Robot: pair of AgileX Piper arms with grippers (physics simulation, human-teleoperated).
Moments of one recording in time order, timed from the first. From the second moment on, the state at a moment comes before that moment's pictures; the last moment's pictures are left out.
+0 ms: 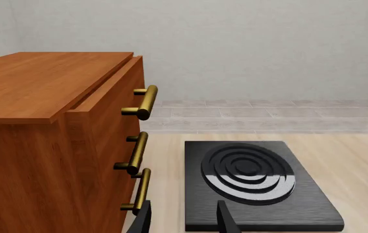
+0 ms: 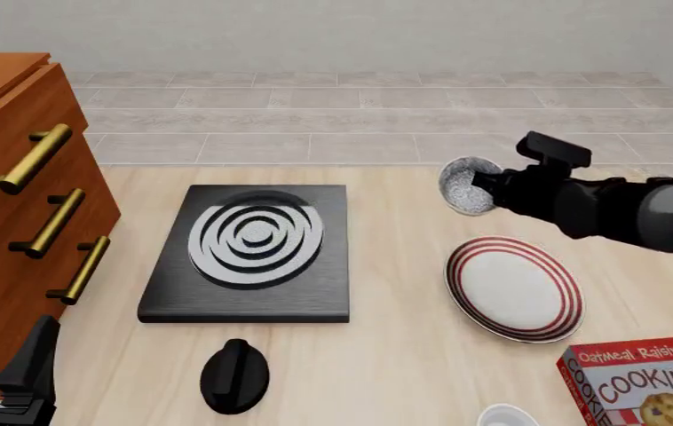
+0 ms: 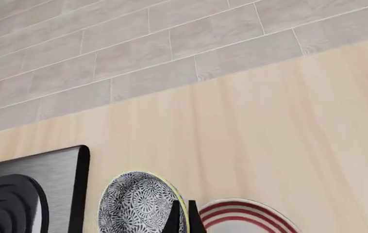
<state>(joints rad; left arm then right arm) 0.00 0.01 0.00 0.00 0.00 0.09 1.73 -1.03 -0.05 0.36</state>
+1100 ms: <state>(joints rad) 0.00 0.01 0.00 0.00 0.00 -0.01 1.72 -0.76 -0.23 0.41</state>
